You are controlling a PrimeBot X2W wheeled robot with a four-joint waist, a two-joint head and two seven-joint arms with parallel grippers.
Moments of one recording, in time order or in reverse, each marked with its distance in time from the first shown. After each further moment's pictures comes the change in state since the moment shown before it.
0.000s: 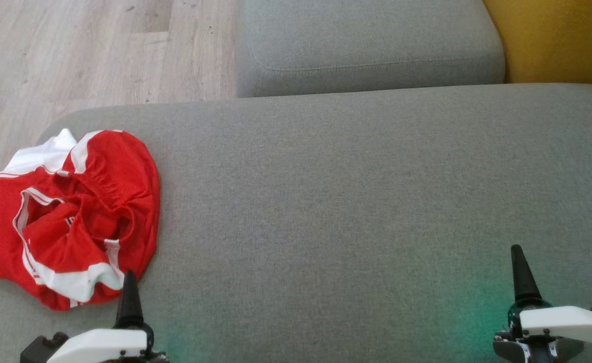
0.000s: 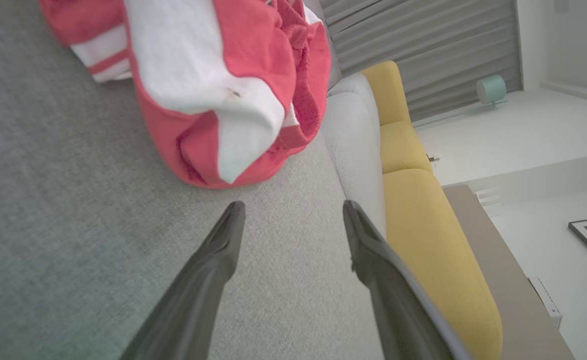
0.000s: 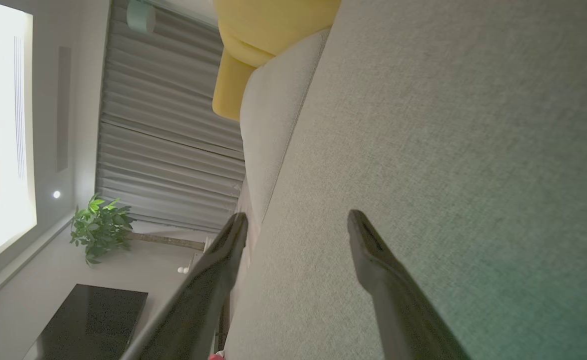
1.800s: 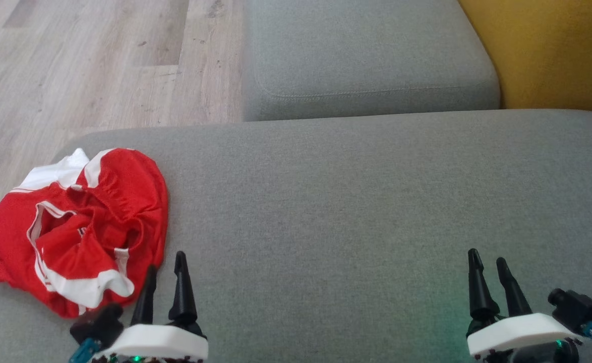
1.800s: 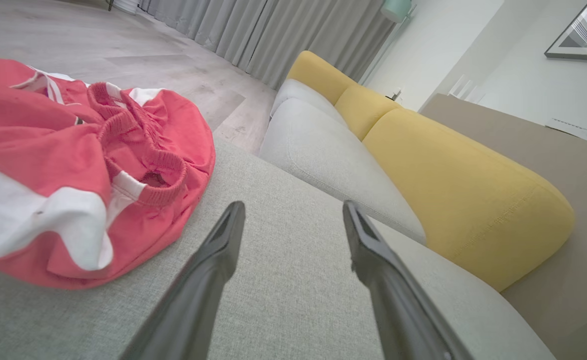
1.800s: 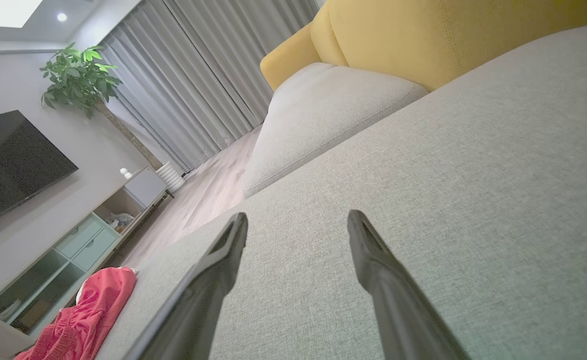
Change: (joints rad) left arm 0.002 0.002 -0.171 -0.059 0.622 0.053 -0.163; right arm 0.041 -0.001 0.114 -0.039 -0.662 0.000 -0.157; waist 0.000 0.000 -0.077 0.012
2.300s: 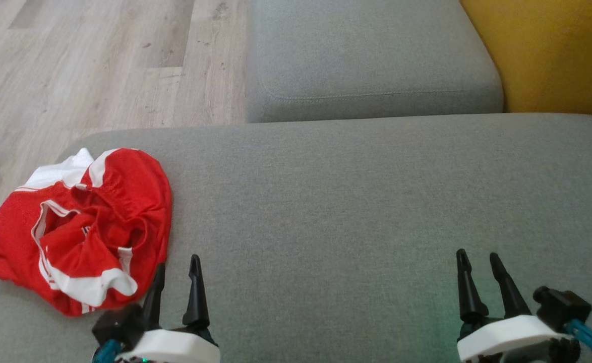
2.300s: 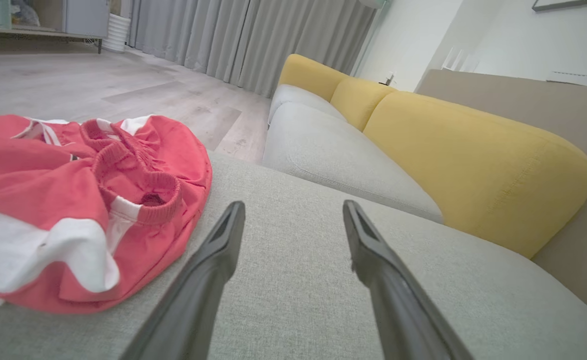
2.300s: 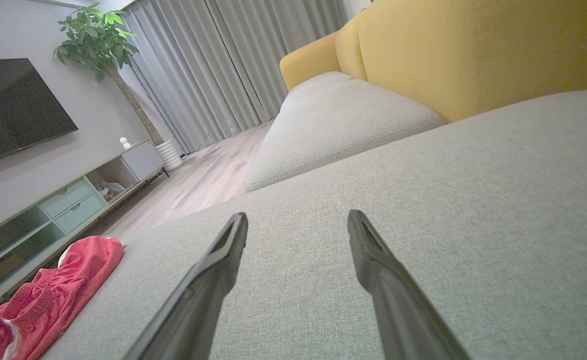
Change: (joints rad) left arm -0.001 0.001 -0.036 0.025 0.170 0.028 -0.041; right arm 0.000 0.000 0.016 -0.005 -0.177 0.000 -0.041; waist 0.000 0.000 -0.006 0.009
